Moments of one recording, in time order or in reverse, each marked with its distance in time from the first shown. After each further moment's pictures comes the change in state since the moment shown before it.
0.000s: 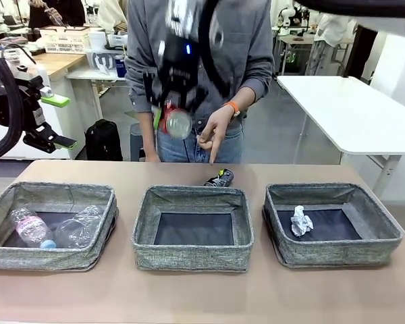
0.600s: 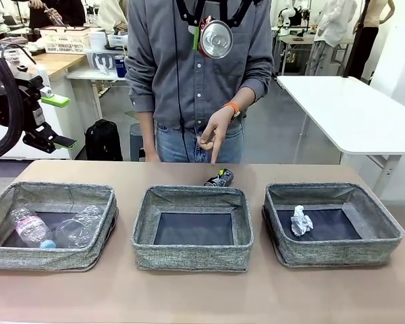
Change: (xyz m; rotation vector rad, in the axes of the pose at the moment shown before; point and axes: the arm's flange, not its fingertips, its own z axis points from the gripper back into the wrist) left arm 0.000 0.000 0.000 0.000 0.000 -0.001; right arm -0.063 0.012 0.166 -0.241 -0.217 -0.218
